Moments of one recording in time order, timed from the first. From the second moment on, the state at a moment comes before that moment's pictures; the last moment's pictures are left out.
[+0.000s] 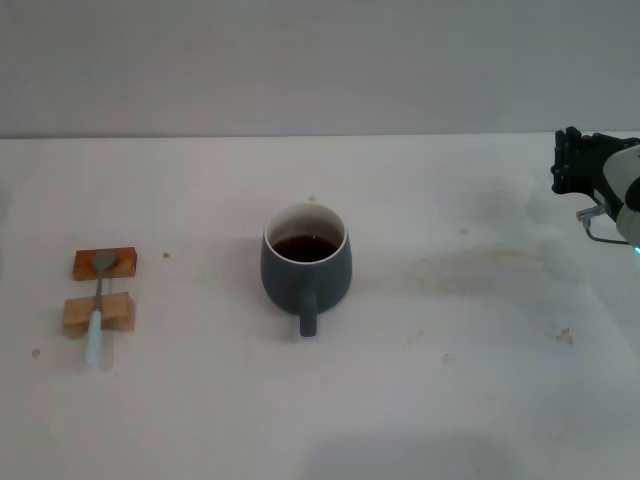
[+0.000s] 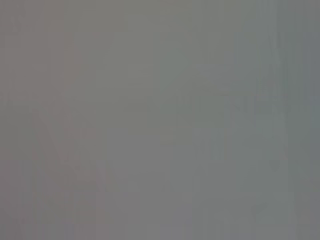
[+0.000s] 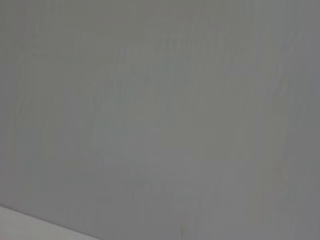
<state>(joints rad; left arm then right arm) -0.41 -2.08 -2.37 -0.56 0.81 -0.53 2.63 0.67 2.04 1.34 0.19 -2.82 -0.63 0.05</state>
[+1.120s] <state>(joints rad) -0.28 -2.07 -2.38 -0.71 0.38 -0.62 2.83 0.68 2.04 1.34 0.20 -2.82 -0.58 0.05</state>
